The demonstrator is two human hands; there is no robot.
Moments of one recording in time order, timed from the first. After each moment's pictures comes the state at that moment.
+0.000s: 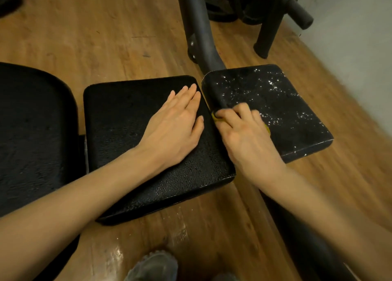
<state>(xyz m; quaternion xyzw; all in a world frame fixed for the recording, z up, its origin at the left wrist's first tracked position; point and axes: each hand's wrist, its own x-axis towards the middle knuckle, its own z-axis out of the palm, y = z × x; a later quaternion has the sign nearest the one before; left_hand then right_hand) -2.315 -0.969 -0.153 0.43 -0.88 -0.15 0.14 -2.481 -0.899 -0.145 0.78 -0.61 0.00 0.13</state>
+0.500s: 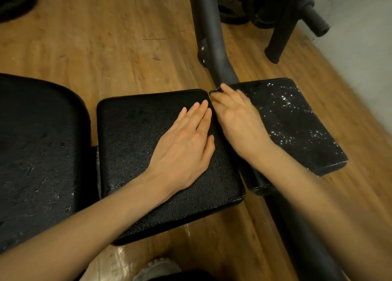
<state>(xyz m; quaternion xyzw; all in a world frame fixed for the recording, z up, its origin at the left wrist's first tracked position) -2.315 -0.963 -0.156 0.44 -0.88 -0.12 0.15 -2.479 -0.985 -0.155 0.78 -0.63 0.02 0.05</state>
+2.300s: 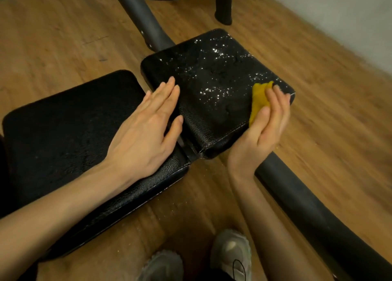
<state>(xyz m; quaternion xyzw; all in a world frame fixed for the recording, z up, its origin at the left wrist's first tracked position) -2.359 -0.951 -0.159 0.33 -0.92 -0.17 0.13 -2.513 -0.865 -0.214 0.23 -0.69 0.69 0.07</state>
